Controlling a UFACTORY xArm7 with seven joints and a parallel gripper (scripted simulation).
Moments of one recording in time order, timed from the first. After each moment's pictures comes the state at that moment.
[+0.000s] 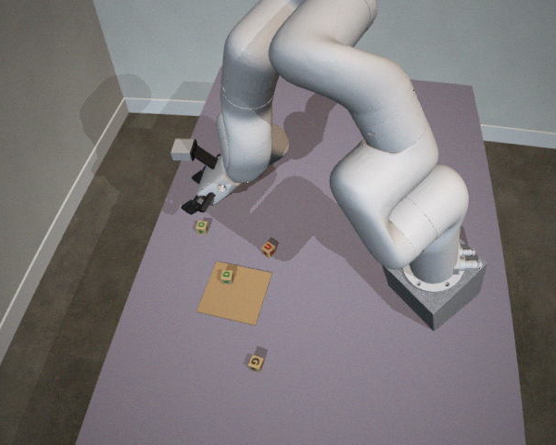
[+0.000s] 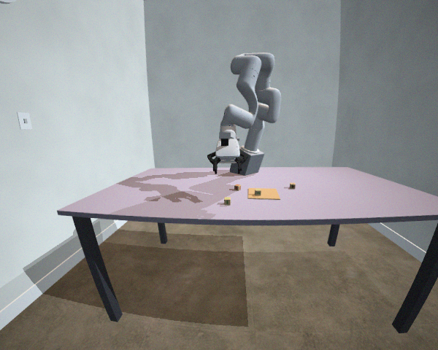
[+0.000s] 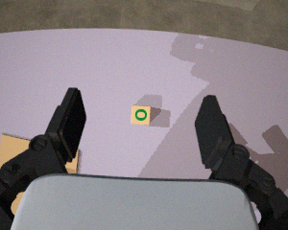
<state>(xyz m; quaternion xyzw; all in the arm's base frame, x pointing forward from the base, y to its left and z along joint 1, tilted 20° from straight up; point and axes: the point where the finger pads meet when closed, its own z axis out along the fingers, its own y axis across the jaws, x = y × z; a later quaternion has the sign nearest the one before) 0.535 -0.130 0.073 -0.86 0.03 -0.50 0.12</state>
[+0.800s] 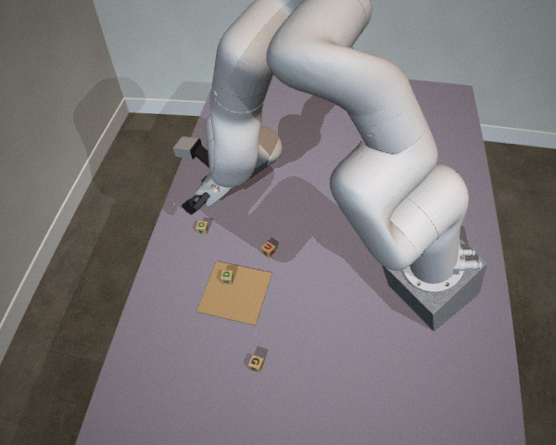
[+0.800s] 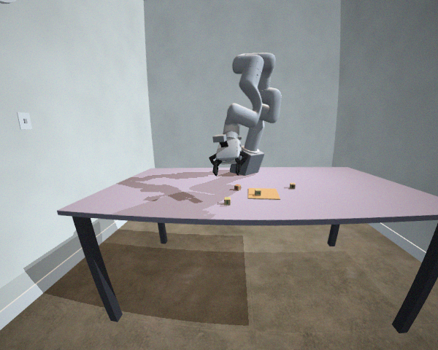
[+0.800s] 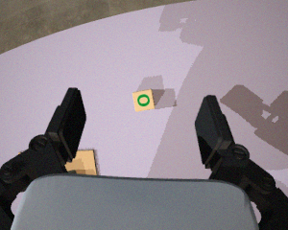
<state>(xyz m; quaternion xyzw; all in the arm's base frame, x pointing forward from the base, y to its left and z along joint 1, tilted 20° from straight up) 0.529 -0.132 0.061 -0.87 0.16 -0.44 0.13</state>
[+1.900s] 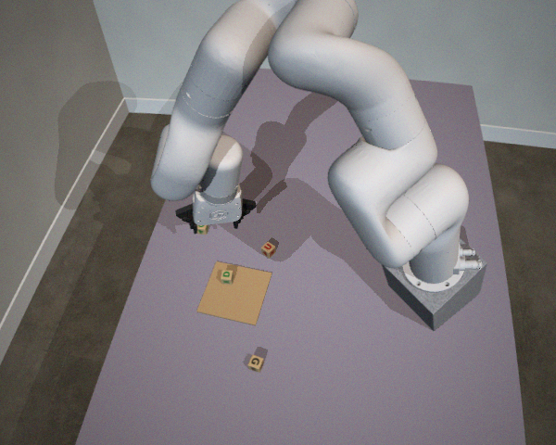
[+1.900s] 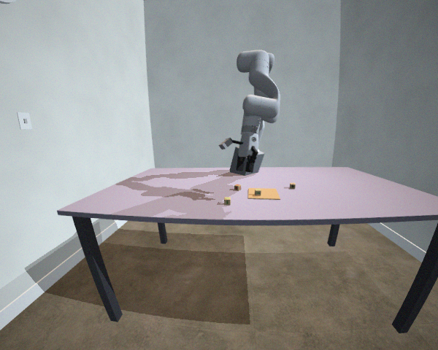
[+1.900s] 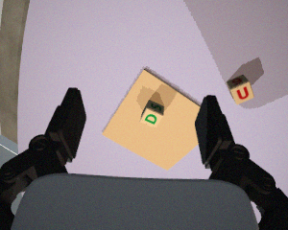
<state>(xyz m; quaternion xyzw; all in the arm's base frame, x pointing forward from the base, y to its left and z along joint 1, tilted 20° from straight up) 0.468 -0.058 0.062 -0.80 0.55 -0.17 0.17</state>
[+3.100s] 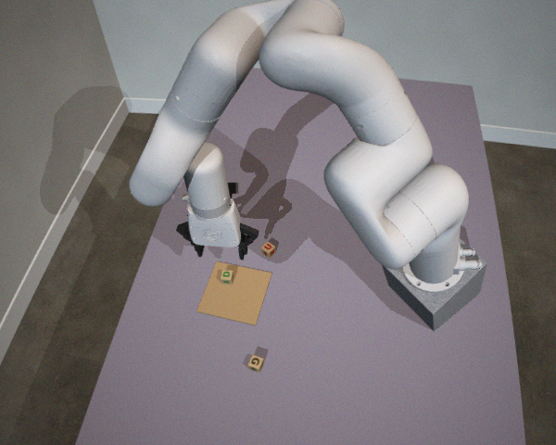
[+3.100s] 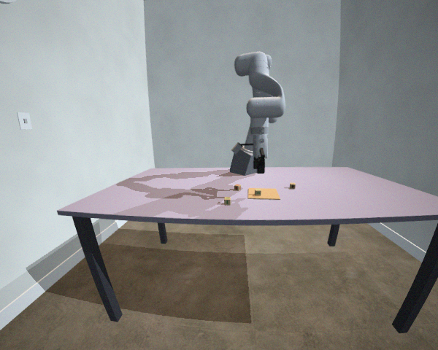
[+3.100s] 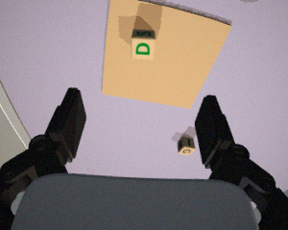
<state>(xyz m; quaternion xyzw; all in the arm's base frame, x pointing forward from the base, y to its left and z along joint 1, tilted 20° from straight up) 0.437 0.007 0.066 -0.72 0.67 0.00 0.17</state>
